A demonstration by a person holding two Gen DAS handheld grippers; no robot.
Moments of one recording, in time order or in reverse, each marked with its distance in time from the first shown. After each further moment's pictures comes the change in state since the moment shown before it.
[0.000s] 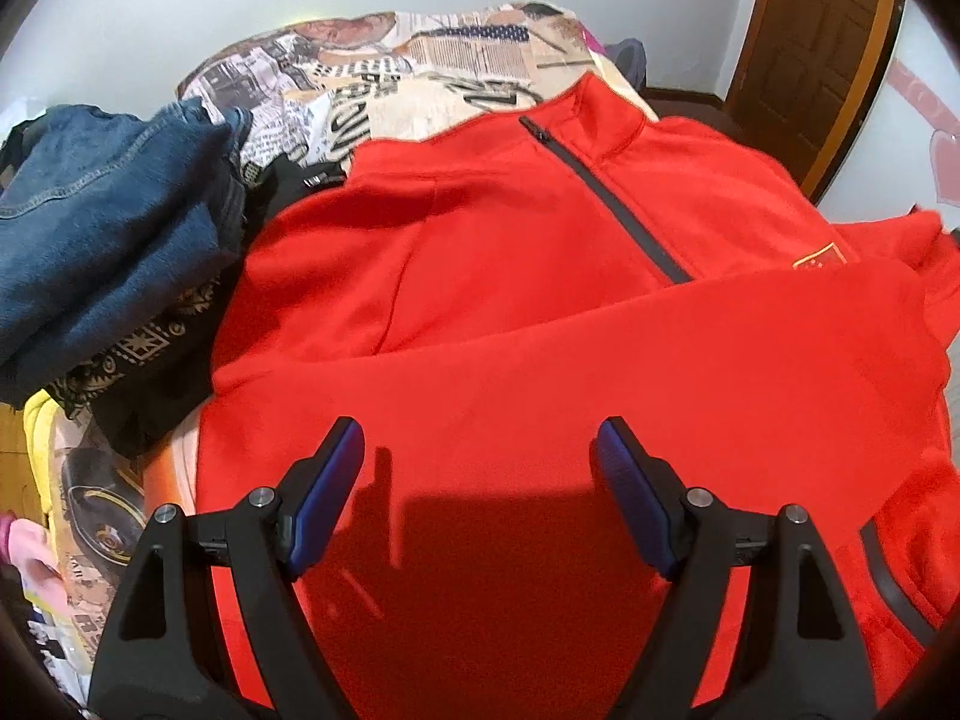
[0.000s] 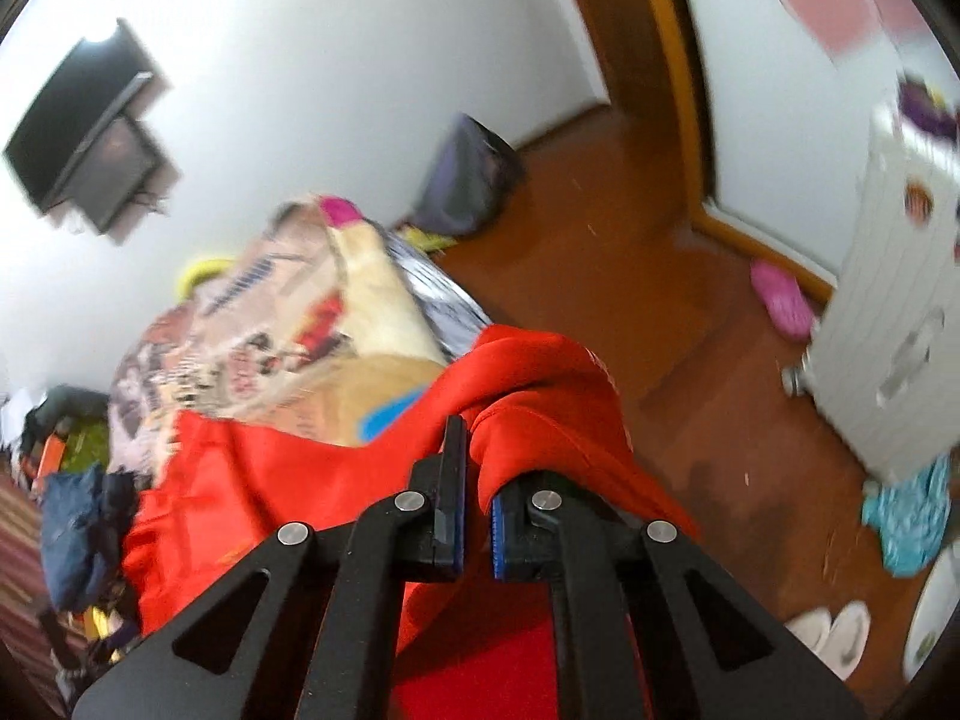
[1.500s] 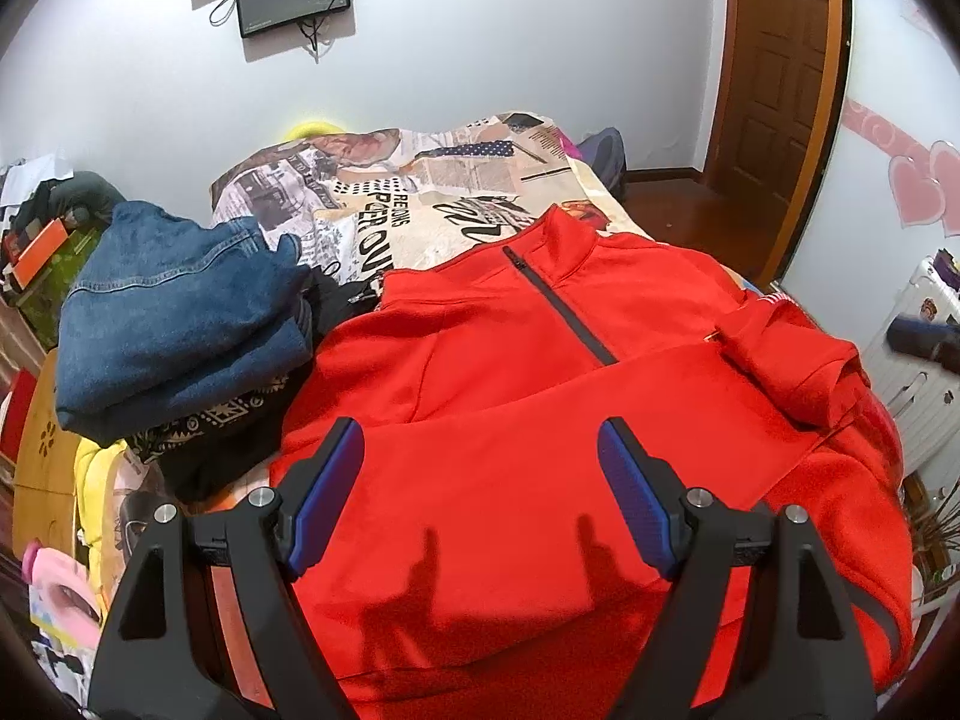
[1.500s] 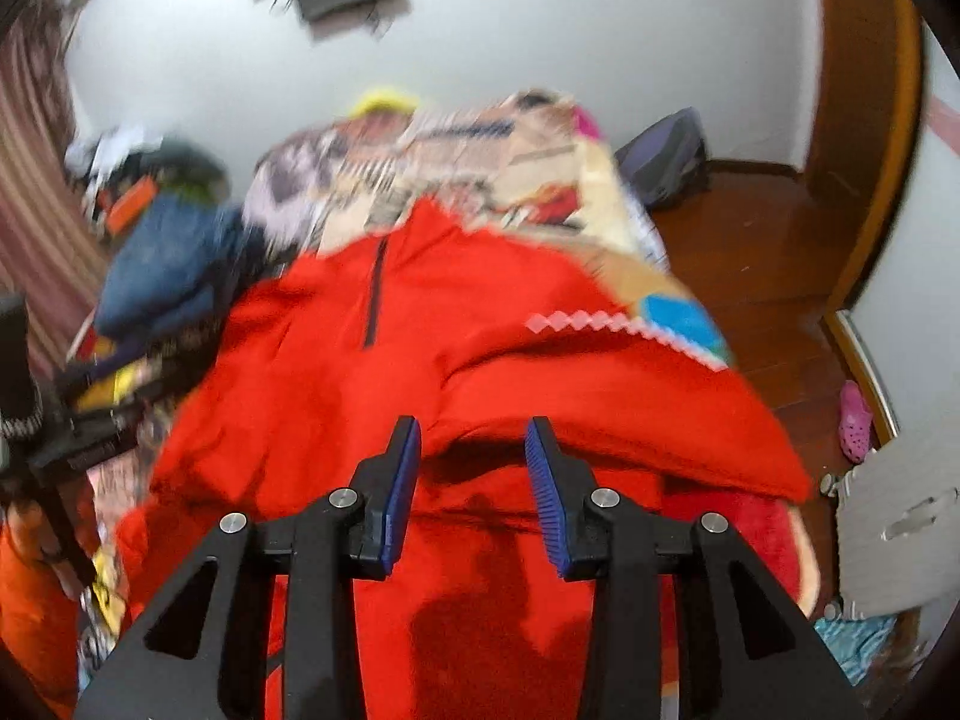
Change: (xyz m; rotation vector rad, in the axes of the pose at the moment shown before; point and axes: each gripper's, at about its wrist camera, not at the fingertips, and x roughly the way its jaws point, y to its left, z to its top) left arm -0.094 -0.006 -0.009 0.043 -0.228 0.003; right arm -0.027 0.144 -0.093 -0.479 0.153 0.146
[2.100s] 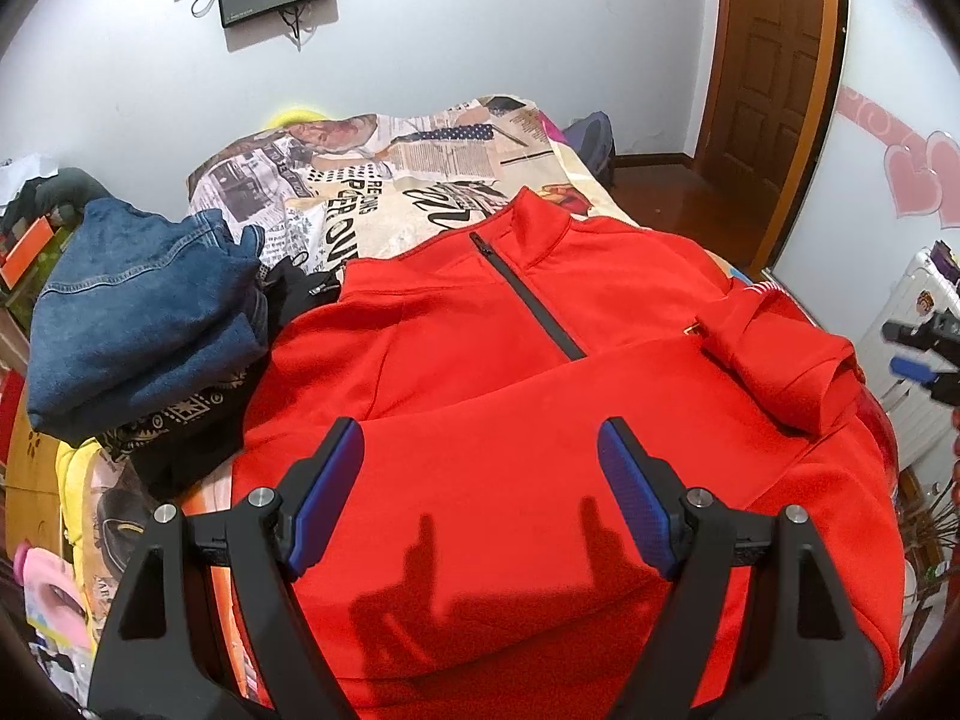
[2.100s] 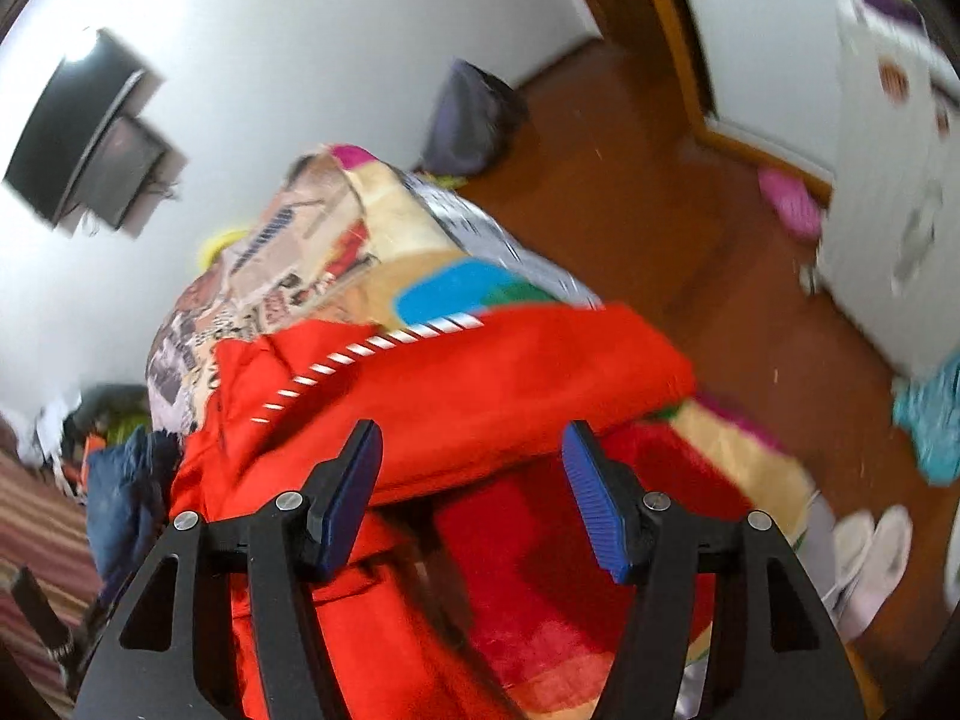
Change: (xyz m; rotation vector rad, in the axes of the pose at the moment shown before) left arm 0.021 -0.024 0.003 0.008 0.045 -0.016; right arm 0.039 -0.152 -0.040 0.648 -0.005 -0.043
